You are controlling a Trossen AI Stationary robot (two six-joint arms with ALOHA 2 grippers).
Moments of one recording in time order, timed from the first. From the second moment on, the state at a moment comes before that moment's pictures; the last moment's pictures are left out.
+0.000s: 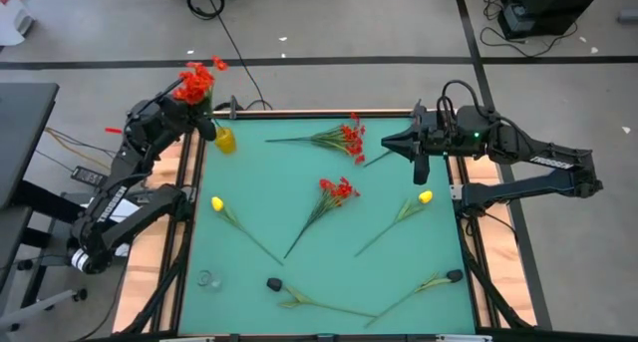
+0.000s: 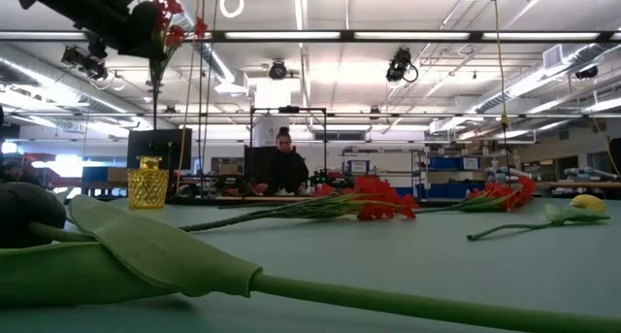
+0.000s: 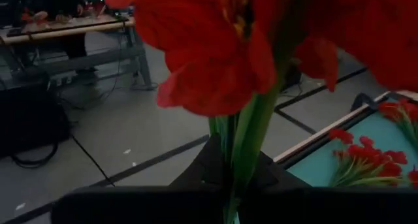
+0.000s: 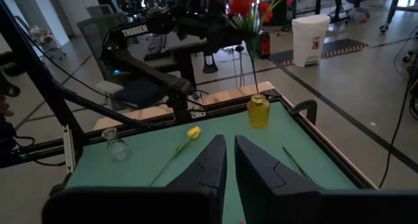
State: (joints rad) left arm 1.08 0.53 0.69 -0.30 0.05 0.04; right arm -0.17 0.89 1.08 -0.38 -0.02 0.16
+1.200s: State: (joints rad) left arm 1.04 0.55 0.58 -0.31 -0.09 -0.06; right arm -0.17 0.89 1.08 -0.38 -0.02 0.16
